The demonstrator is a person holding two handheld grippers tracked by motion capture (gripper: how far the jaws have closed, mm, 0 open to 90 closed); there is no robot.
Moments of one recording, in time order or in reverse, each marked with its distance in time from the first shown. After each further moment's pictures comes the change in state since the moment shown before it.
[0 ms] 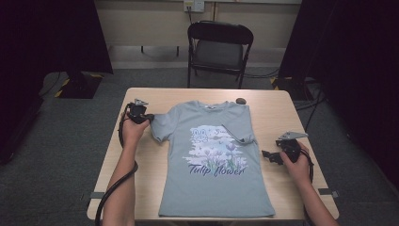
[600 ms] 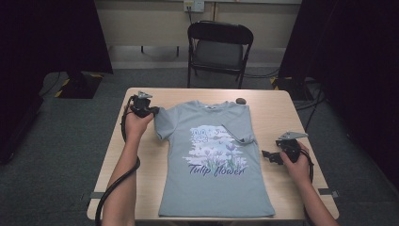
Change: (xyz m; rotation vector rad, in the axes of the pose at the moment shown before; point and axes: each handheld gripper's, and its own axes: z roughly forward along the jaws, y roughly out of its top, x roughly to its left) left arm -0.019 0.031 -0.017 -0.050 -0.028 0.023; right arm 0.000 0.000 0.000 0.000 0.000 0.000
